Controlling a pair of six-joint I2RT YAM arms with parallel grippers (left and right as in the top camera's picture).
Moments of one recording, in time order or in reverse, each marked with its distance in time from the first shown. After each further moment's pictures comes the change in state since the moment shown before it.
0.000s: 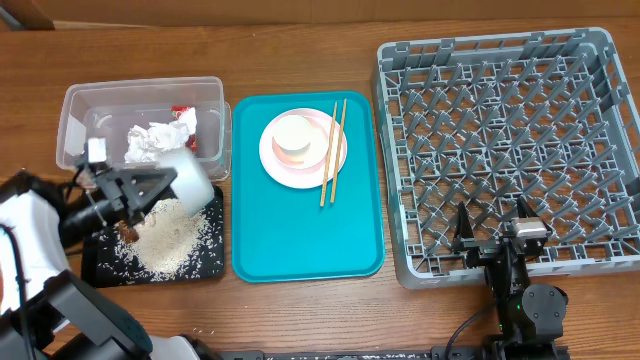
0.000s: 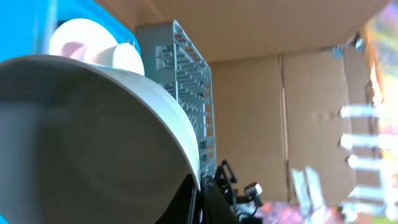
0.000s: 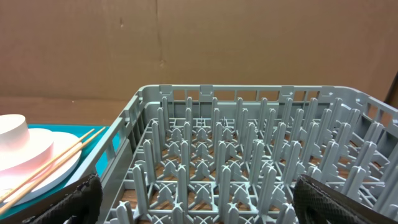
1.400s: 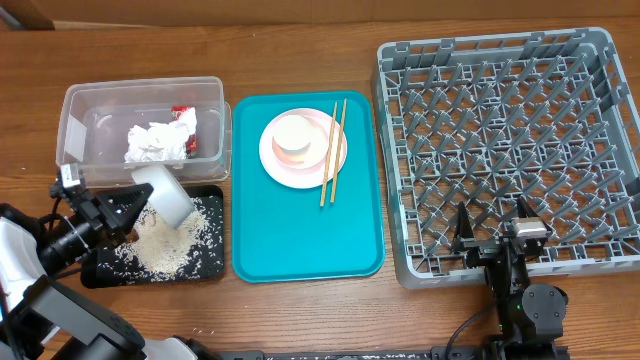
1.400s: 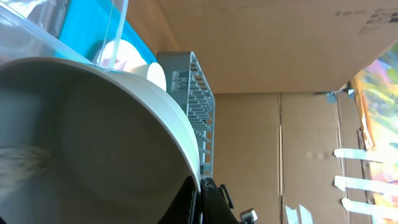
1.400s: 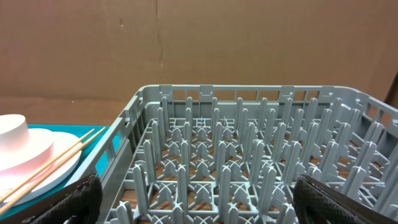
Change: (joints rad) left arm 0.201 0.008 -0.069 -0.093 -0.026 0.097; right arm 0.000 0.000 0.000 0.000 0.000 0.000
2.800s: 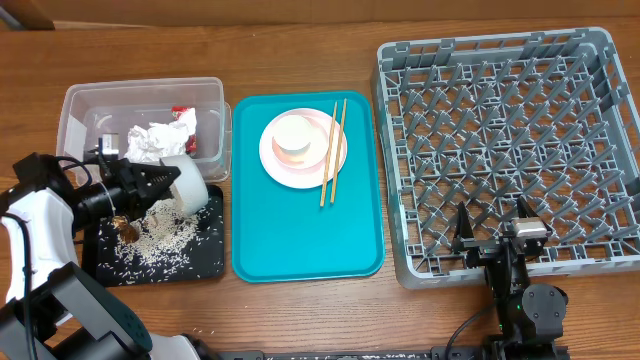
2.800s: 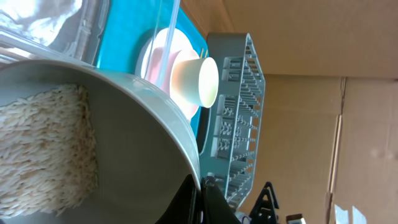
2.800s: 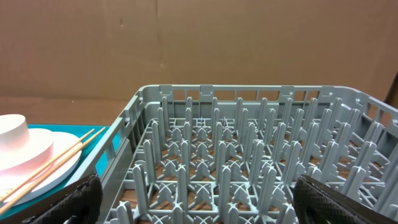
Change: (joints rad) left arm -0.234 0.008 0.002 0.545 -0.188 -0.550; right arm 0.000 0.000 0.000 -0.001 0.000 0.000
